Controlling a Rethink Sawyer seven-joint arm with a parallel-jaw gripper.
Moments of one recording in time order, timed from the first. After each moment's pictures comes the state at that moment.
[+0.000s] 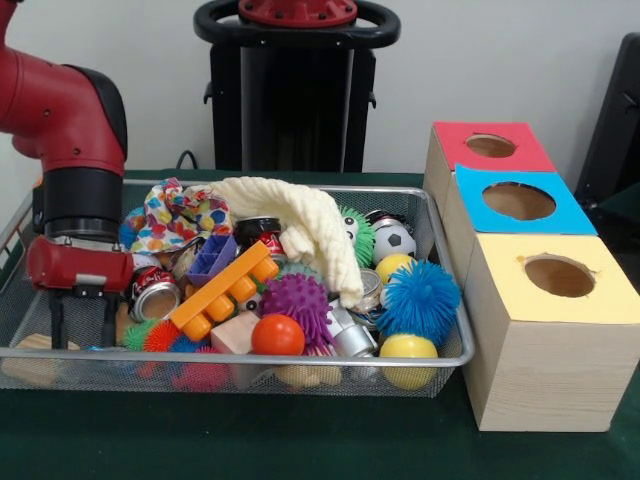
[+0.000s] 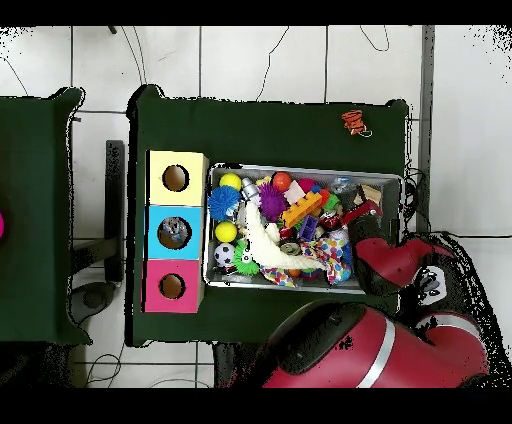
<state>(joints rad) -0.52 -0.20 -0.17 1.26 -1.15 -0.62 1.72</state>
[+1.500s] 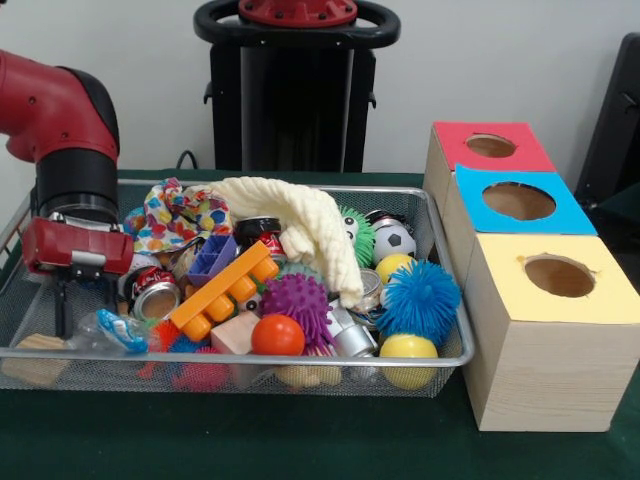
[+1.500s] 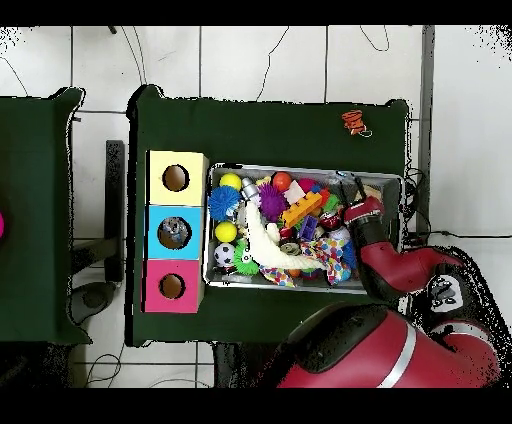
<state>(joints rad) -0.57 -0.19 -0.18 1.28 -1.06 -0.91 1.72</state>
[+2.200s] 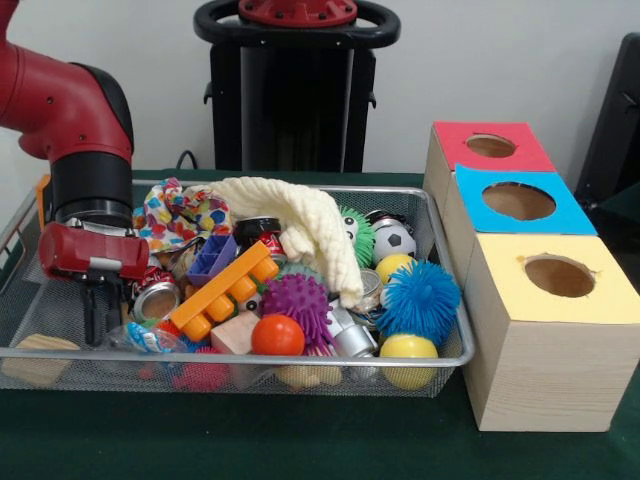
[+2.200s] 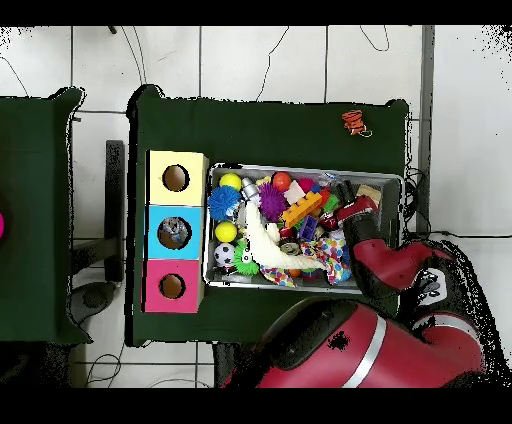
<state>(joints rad) -0.50 -0.18 -0.23 1.27 -1.05 -0.85 1.72</state>
